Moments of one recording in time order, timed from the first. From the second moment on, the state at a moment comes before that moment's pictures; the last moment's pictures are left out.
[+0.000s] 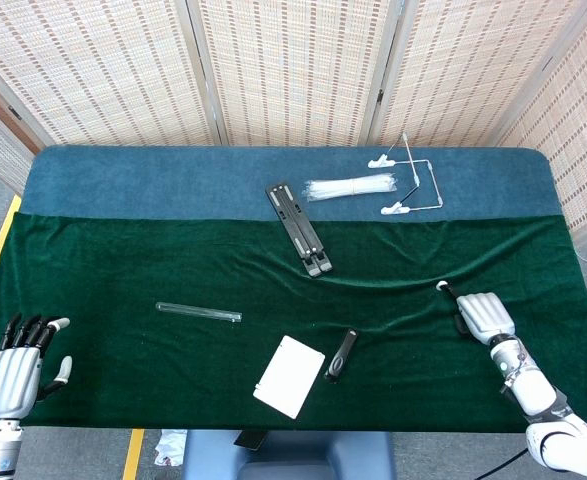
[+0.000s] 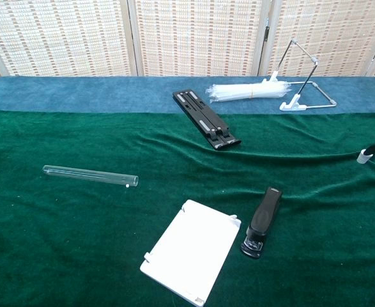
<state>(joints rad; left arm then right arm) -0.07 -1.24 -0.04 -1.64 1.47 1.51 0.19 0.47 -1.32 0.05 -1.31 -1.19 0.80 -0.16</state>
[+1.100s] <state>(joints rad) -0.07 -1.24 -0.04 -1.65 1.49 1.52 0.19 0.39 -1.18 0.08 -1.52 -1.24 1.03 -0.03</state>
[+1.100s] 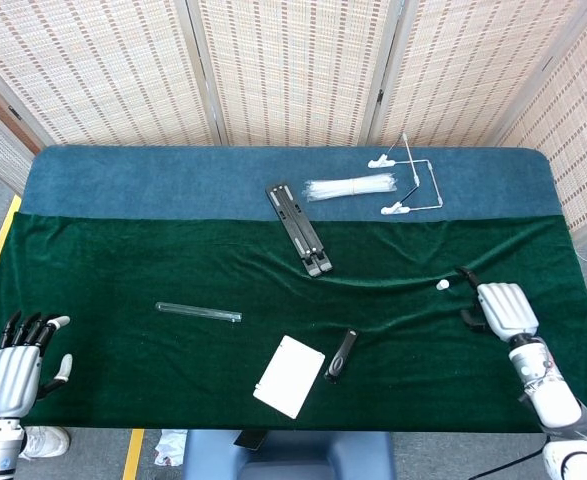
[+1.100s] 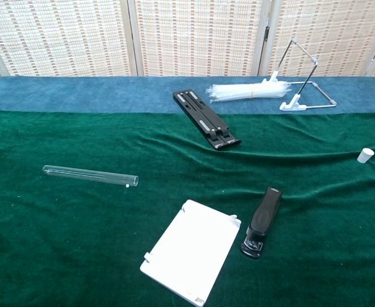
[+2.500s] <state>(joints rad) -0.08 -1.24 -0.04 -1.67 1.46 1.49 0.24 0.53 -1.42 0.13 -1.11 -1.20 0.86 -0.21</state>
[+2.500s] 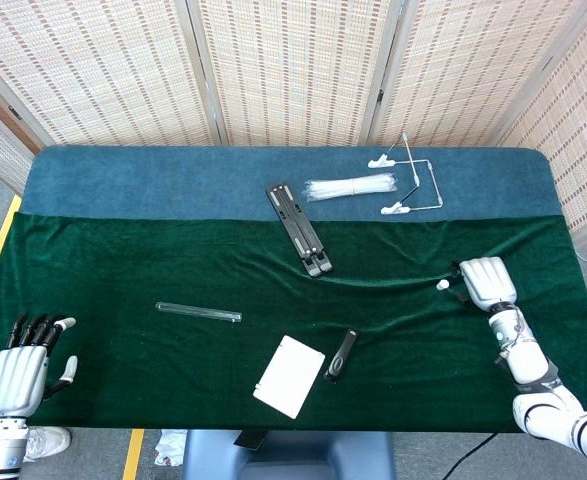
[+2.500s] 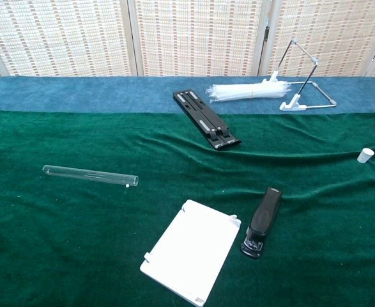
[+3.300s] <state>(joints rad) -0.08 -1.25 -0.04 -1.66 1.45 1.48 0.24 0.59 -1.50 0.13 -1.03 -1.15 0.79 -0.27</state>
